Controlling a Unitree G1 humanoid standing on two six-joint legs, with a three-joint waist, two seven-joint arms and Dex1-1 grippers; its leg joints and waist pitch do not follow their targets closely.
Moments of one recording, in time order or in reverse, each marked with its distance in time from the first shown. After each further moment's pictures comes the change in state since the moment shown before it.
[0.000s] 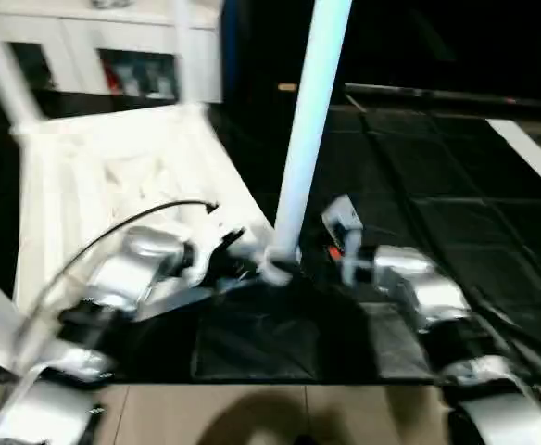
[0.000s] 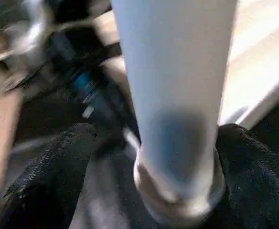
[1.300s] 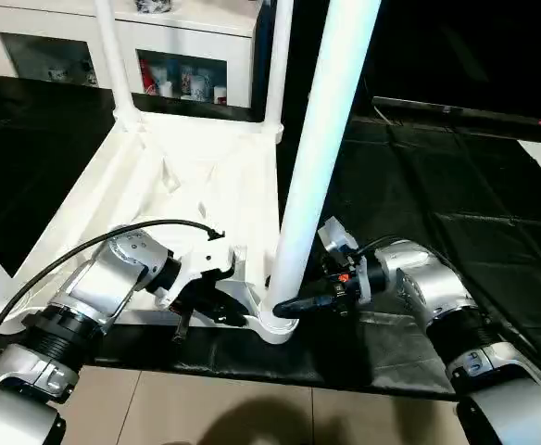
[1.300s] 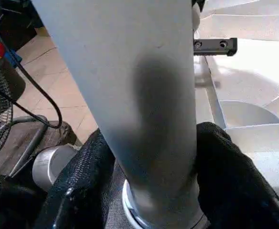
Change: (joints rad) left arm 0.026 0.094 -0.107 -0.084 -0.010 -0.102 -0.237; right arm -0.054 0.001 0.095 0.059 0.020 -0.026 0.310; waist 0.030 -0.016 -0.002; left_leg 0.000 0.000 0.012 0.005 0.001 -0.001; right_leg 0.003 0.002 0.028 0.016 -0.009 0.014
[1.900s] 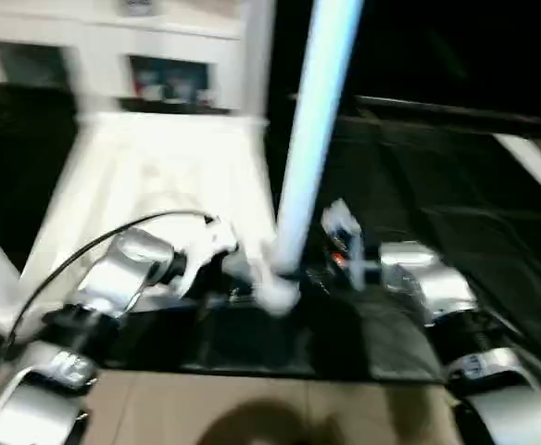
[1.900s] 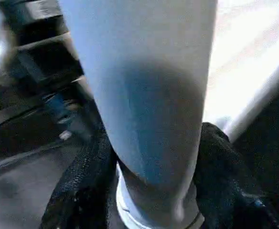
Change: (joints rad) left arm -0.032 -0.178 0.147 0.115 0.017 0.187 0.389; right arm 0.017 0.129 -0.130 -0.055 -0.076 0.111 -0.590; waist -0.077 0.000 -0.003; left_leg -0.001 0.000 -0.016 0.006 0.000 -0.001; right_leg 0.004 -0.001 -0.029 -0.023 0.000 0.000
